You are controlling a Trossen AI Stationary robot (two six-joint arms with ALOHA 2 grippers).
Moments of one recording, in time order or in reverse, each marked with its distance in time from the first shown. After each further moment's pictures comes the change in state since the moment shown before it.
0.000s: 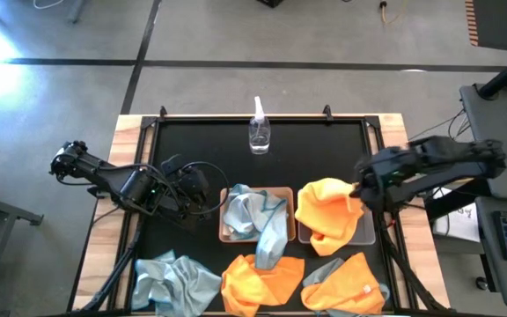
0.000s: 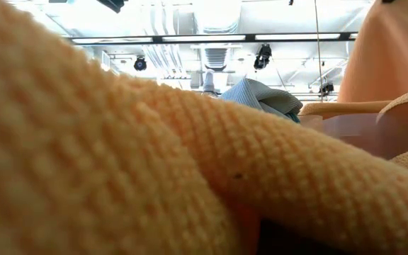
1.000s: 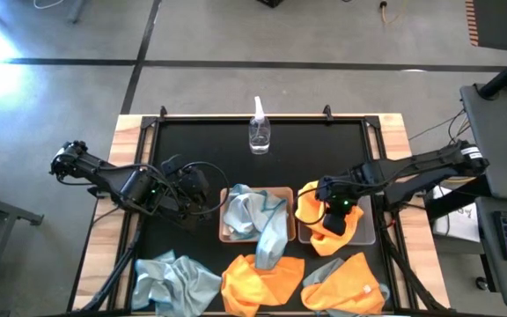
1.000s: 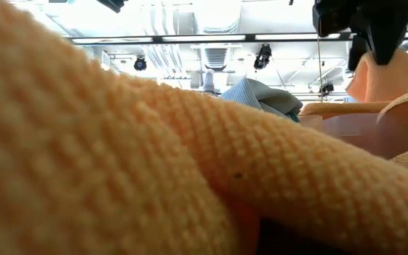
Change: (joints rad) left arm 0.000 0.000 -0.001 0.000 0.000 0.000; right arm 0.000 0.290 -0.163 0.269 -0.228 -0.067
